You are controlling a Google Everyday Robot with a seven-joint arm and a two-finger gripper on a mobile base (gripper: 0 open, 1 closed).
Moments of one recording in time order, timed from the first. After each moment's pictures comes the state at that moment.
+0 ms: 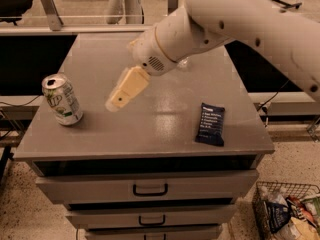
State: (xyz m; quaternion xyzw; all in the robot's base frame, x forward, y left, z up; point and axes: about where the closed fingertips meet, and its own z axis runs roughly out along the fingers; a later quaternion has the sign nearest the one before) arm 0.556 0.079 0.938 -0.61 0.66 0.21 0.38
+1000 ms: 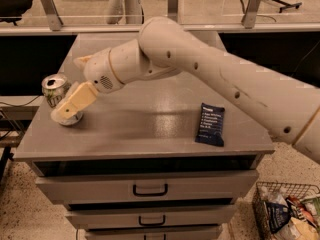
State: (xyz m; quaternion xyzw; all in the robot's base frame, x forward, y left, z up) arm 0.554 0.212 0.911 -0.60 0.57 0.37 0.42
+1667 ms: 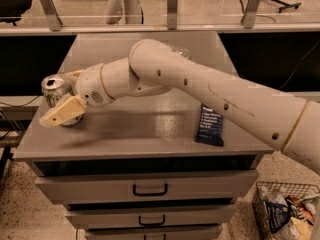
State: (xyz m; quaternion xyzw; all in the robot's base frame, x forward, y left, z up) arm 0.548 0.241 0.885 -0.58 0.57 0.39 0.44
